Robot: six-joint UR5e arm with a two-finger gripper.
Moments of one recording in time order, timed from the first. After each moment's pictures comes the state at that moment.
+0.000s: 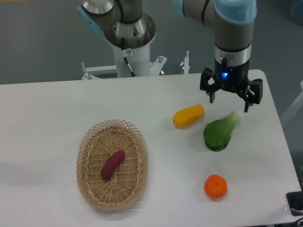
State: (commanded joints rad) arm 2.64 -1.76 -1.50 -1.18 1.57 1.18
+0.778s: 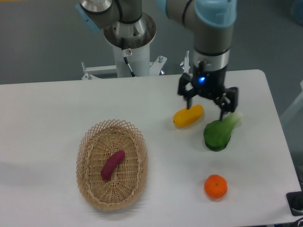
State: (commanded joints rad) arm 2.49 -1.75 -1.60 -1.08 1.42 0.87
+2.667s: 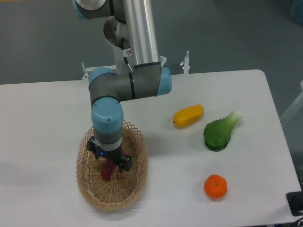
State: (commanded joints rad) arm 2.15 -2.07 -1.70 -0.88 1.47 0.67
